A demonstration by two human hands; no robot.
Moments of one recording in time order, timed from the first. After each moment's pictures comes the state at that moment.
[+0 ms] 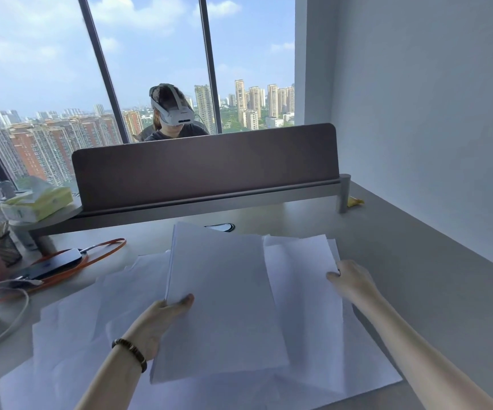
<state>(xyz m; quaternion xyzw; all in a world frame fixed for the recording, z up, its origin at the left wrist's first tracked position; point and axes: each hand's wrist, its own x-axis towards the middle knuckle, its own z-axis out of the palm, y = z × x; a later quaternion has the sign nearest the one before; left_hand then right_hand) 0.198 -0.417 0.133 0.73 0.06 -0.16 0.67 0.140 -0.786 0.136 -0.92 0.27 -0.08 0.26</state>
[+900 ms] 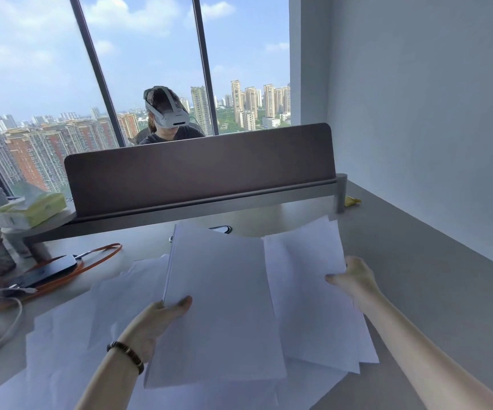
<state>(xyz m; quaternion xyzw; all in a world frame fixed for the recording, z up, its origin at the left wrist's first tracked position) 0.202 -0.419 0.139 0.74 0.03 -0.14 0.65 0.150 -0.802 0.130 -0.83 0.29 -0.14 0.45</state>
